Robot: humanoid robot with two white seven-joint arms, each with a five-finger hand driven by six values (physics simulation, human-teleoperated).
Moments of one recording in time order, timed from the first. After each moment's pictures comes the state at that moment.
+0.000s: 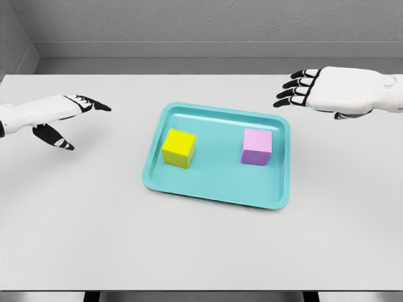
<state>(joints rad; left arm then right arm) -0.74 0.90 -0.80 -1.20 -0.13 -0.61 -0.43 -0.80 -0.99 0.63 -1.70 0.43 -0.61 0.61</state>
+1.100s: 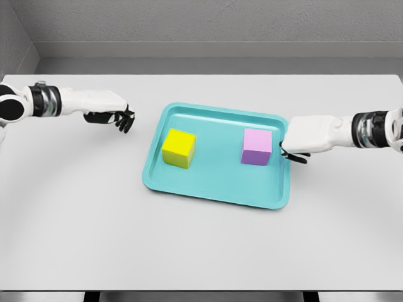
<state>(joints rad) -1.01 0.64 -1.04 -0.98 -0.16 -0.61 -0.59 -0.86 -0.90 0.92 -1.59 0.55 -0.61 0.61</state>
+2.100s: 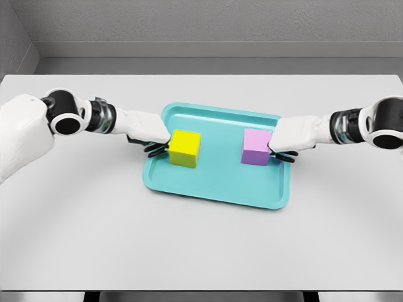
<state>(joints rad) -1.00 0.54 -1.11 -1.18 -0.45 -0.60 -0.61 -0.92 -0.79 1.03 -1.46 0.56 -0.61 0.61</state>
